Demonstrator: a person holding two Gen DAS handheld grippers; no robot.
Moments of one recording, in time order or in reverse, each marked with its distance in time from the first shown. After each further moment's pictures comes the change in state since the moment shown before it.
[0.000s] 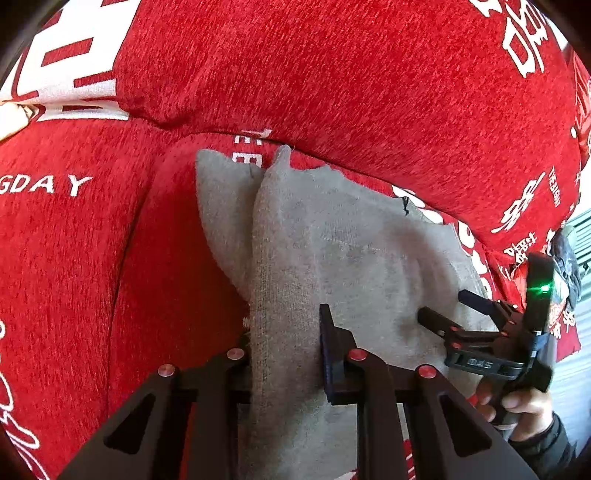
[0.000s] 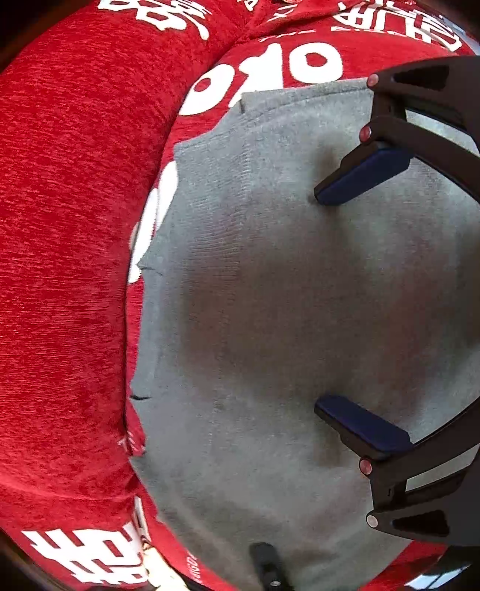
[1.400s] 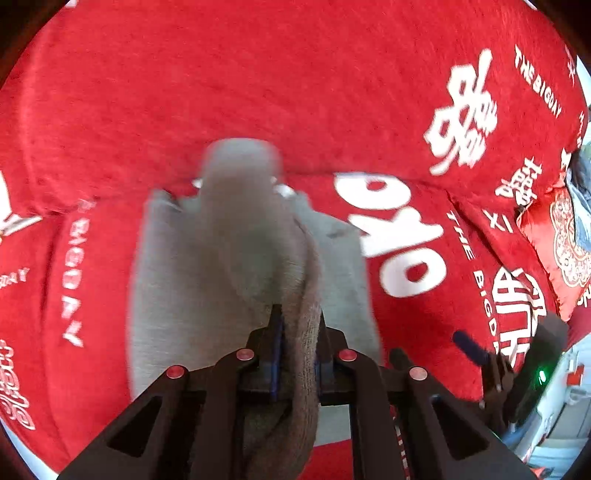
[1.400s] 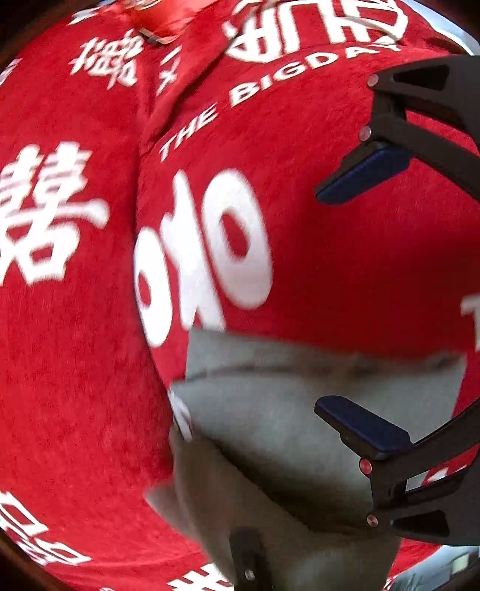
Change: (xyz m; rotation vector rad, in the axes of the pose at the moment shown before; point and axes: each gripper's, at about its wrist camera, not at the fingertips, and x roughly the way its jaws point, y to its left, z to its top) left arm 0.082 -0.320 -0.010 0.227 0.112 0.207; right arm -0.072 -0.232 -0.105 0.374 -0.106 0.057
